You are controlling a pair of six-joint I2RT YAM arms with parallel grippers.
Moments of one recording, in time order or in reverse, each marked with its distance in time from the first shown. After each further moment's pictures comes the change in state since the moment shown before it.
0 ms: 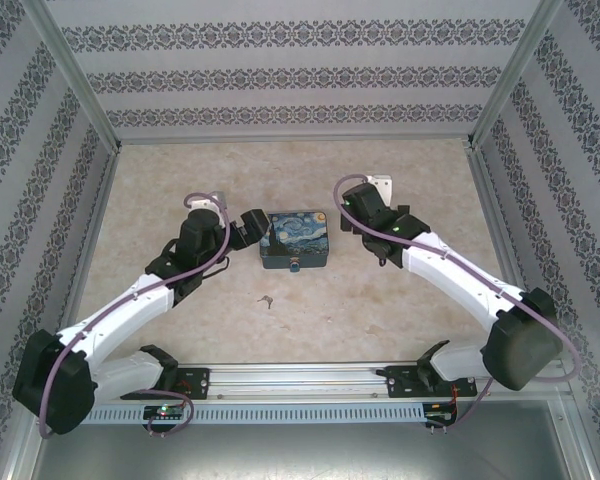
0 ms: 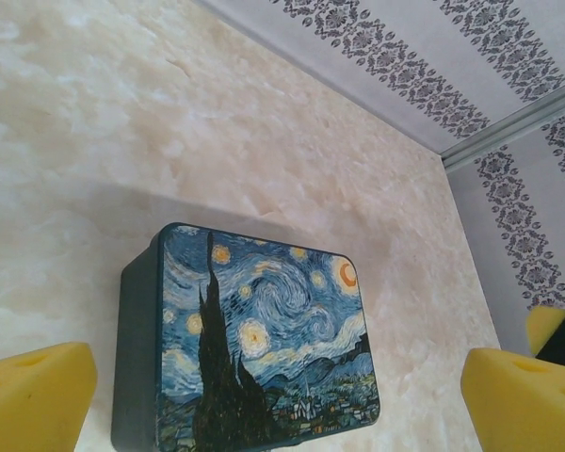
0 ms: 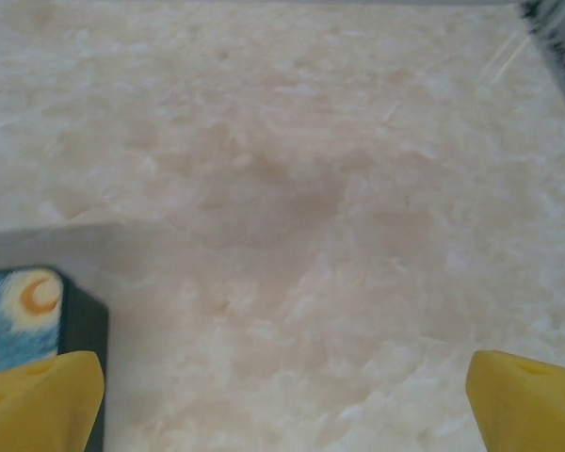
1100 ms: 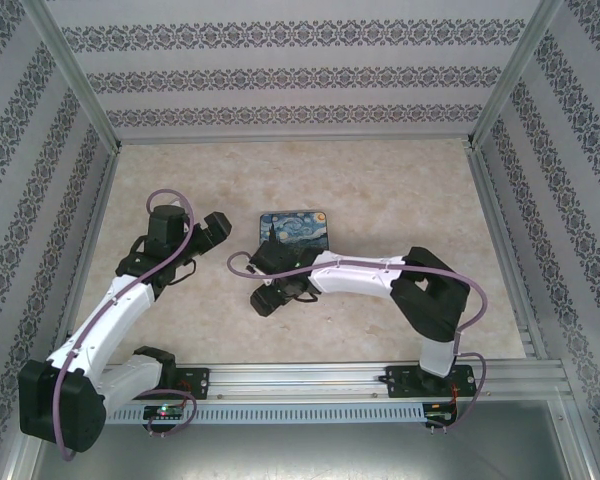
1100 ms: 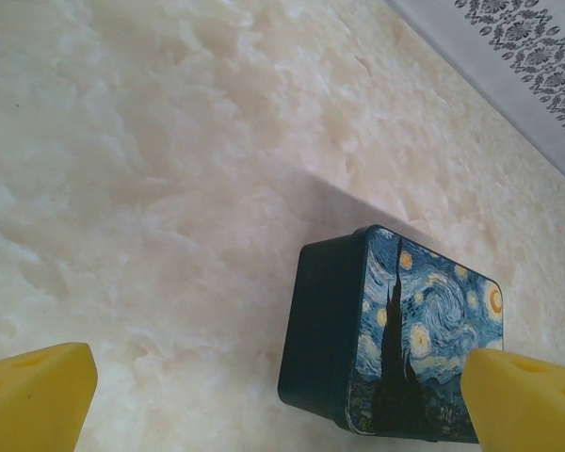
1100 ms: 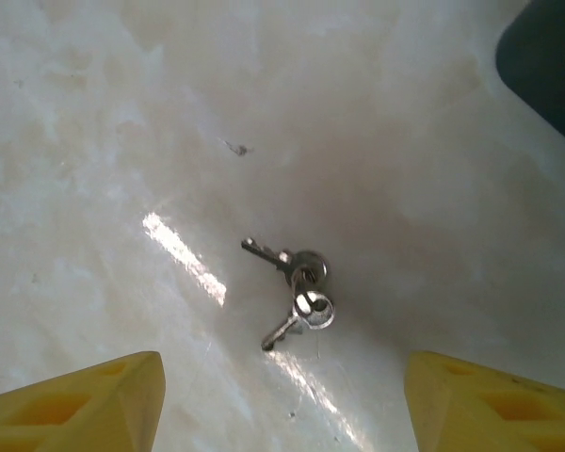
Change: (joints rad) left arm 0.278 -0.074 0.037 -0.347 0.101 0.025; right arm 0.451 0.513 0.173 0.040 -0.612 -0.146
